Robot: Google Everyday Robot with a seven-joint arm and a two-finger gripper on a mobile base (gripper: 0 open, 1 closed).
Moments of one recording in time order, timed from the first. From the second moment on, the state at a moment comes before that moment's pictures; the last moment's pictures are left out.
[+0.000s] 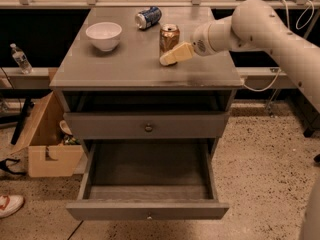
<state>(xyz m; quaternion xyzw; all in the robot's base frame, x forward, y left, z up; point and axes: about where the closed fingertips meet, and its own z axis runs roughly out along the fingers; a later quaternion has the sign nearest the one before) 0.764 -0.062 0.886 -0.40 0.77 0.16 0.48</state>
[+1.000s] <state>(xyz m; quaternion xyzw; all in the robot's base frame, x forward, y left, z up) 0.777 -0.001 0.897 -0.38 0.73 0.22 0.52</state>
